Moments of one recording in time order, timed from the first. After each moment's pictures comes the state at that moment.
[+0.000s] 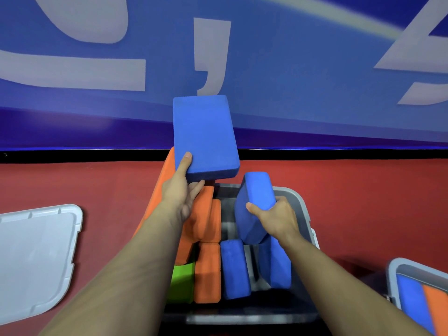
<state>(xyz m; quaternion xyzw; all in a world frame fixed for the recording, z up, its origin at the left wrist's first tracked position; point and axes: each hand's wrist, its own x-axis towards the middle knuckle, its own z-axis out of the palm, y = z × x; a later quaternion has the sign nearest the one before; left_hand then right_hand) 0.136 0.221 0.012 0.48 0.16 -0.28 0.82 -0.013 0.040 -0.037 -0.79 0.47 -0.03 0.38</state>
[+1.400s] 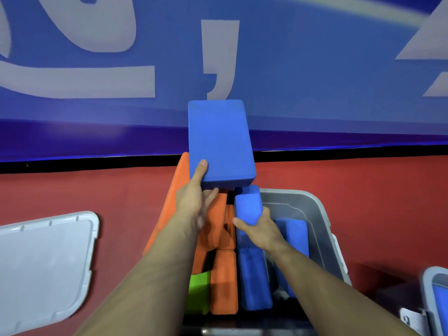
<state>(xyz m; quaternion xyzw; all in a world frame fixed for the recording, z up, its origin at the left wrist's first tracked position) 0.132 0.218 0.013 0.50 0.15 -0.27 0.81 0.020 0.084 -0.077 -0.77 0.42 0.09 0.47</state>
